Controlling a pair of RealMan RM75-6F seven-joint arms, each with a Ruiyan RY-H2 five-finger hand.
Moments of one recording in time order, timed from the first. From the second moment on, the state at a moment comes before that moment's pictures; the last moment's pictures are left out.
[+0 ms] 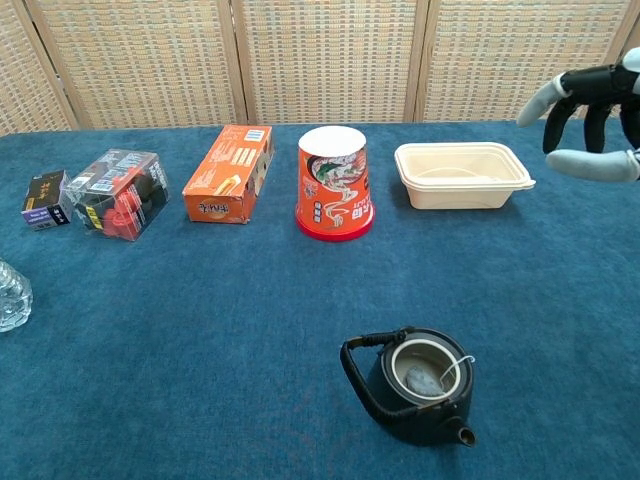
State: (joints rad) left arm -0.18 -1.13 -0.04 -1.68 1.38 1.33 0.10; right arm 0.50 -1.21 0.05 -1.74 -1.50 1.30 -0.20
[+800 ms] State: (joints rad) left arm -0.14 -1.18 -0.05 -1.63 1.40 1.43 0.16; right arm 0.31 -1.29 0.06 -1.67 -1.41 1.49 -0.31
